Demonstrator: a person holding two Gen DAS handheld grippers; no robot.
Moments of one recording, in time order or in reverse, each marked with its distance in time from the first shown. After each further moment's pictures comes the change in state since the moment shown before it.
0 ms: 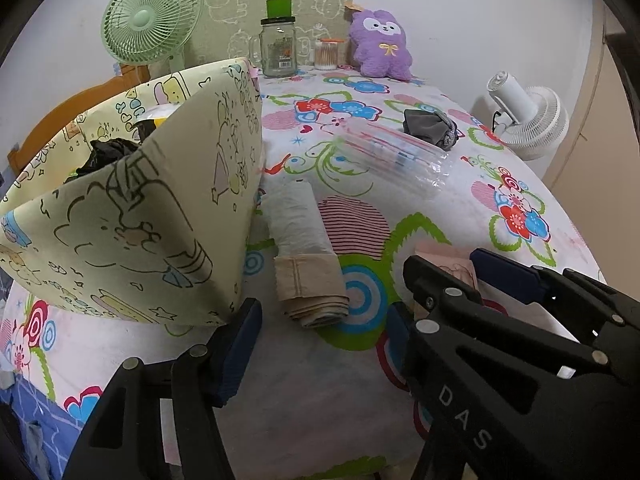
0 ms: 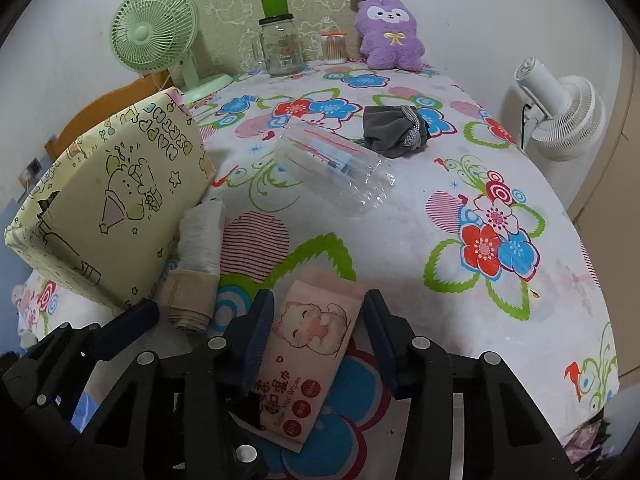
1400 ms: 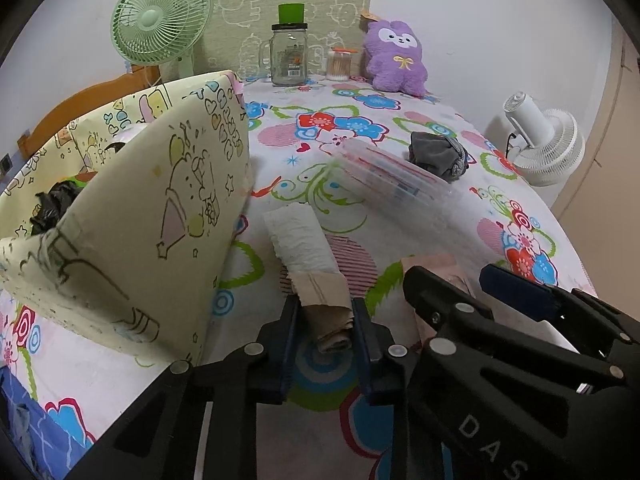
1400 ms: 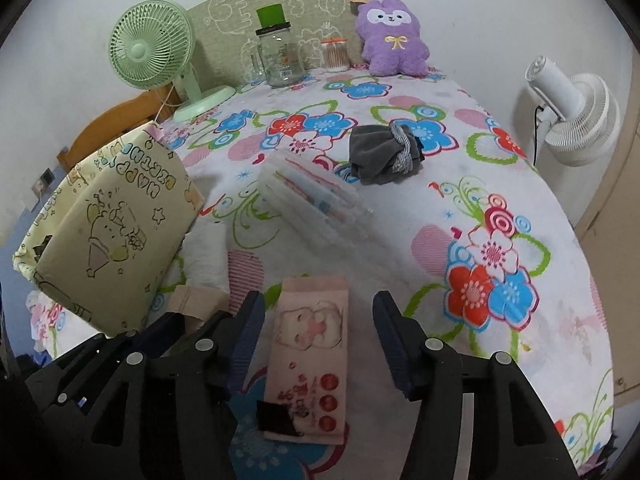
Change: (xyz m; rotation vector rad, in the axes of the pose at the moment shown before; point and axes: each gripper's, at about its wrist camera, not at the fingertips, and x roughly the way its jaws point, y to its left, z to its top) left arm 0.016 -0.016 0.021 -0.068 -0.033 0.030; right arm 0.008 -0.028 0.023 0.012 -0.007 0.077
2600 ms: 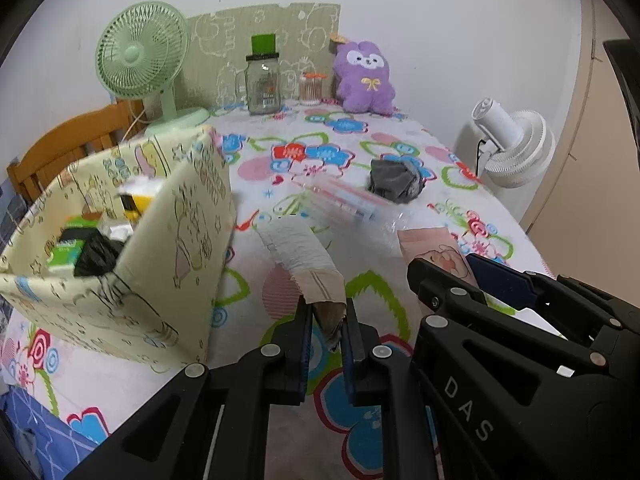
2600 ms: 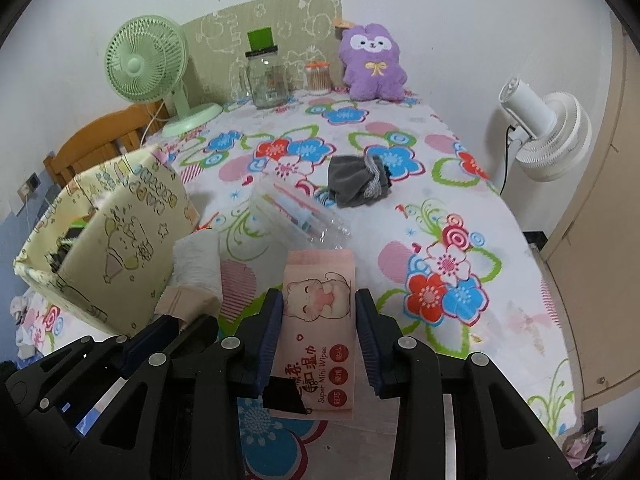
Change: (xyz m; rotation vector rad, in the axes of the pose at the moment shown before) left arm -0.041 -0.013 0.009 0.067 -0.062 -0.055; right arm -0.039 0.004 0.001 -0.013 -0.068 -0.093
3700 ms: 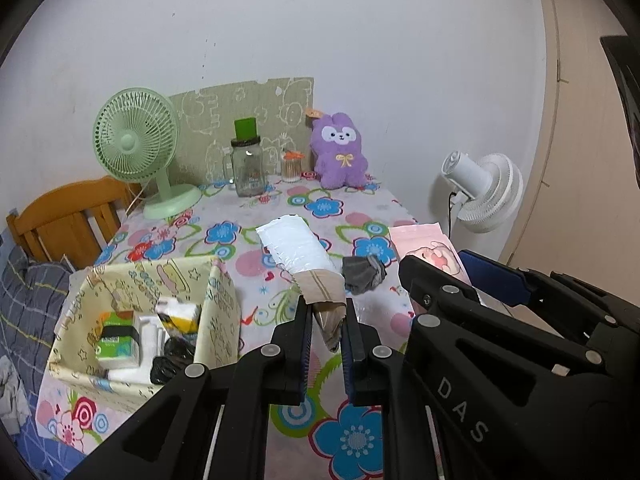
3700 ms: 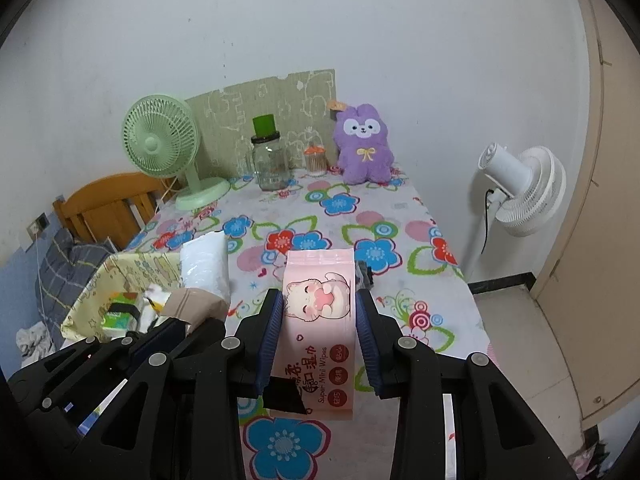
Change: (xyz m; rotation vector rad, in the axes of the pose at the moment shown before) left arm -0.076 -0.008 0.056 0.073 -0.171 -0.044; right arm -0.089 0.005 0.050 0.016 -0.195 -0.013
